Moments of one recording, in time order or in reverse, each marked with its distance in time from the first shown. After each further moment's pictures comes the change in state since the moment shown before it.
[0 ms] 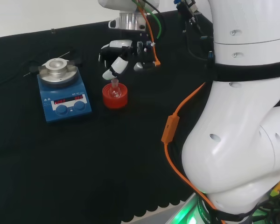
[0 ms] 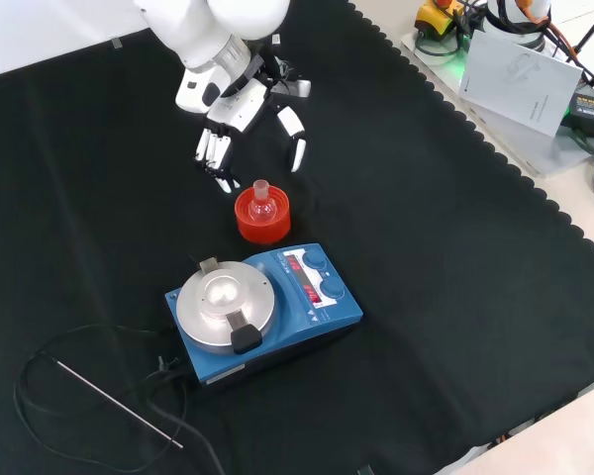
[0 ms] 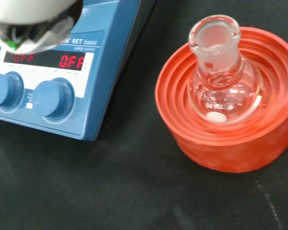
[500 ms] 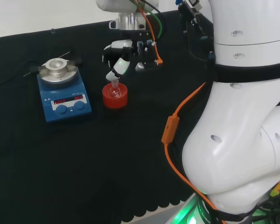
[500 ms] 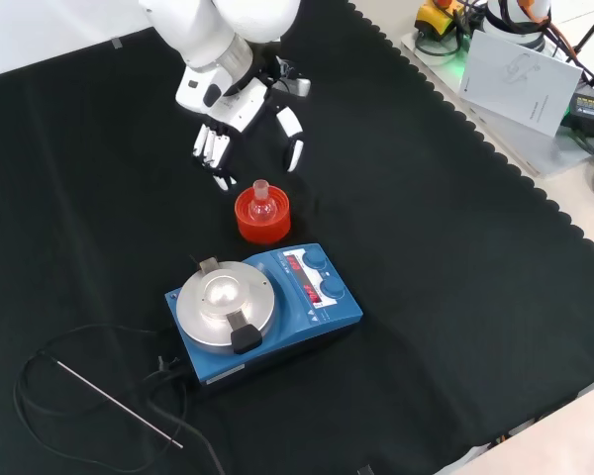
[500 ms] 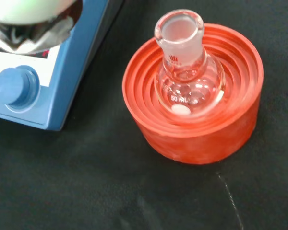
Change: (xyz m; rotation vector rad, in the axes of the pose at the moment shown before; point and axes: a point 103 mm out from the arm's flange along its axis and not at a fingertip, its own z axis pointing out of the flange) arm -0.008 -0.004 0.000 0.013 -0.085 0.053
